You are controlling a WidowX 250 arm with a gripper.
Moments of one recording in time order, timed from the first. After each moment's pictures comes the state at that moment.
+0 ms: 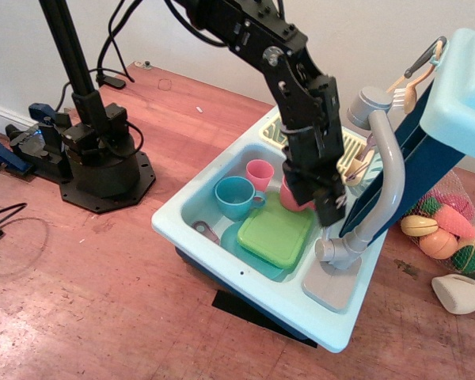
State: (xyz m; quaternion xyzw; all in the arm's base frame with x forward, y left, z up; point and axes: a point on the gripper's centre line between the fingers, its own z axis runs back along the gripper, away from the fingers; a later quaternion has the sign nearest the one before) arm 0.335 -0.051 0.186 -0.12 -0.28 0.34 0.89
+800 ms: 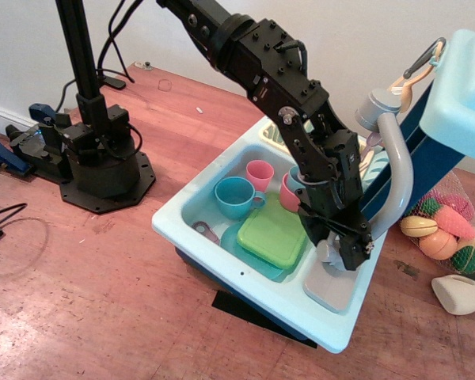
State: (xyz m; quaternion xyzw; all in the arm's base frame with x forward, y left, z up) arm 0.368 -0.087 0.163 -0.15 -0.27 0.38 0.87
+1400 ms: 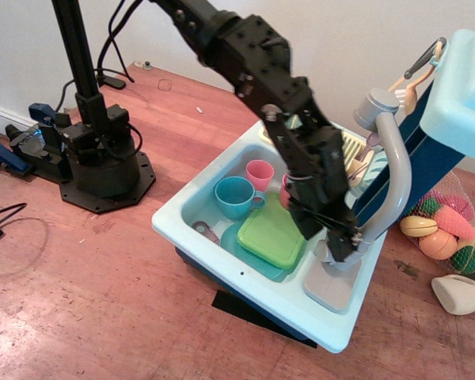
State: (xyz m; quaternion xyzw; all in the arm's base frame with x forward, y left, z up) arm 0.347 -0.076 0.160 -0.14 -0.29 0.40 0.86
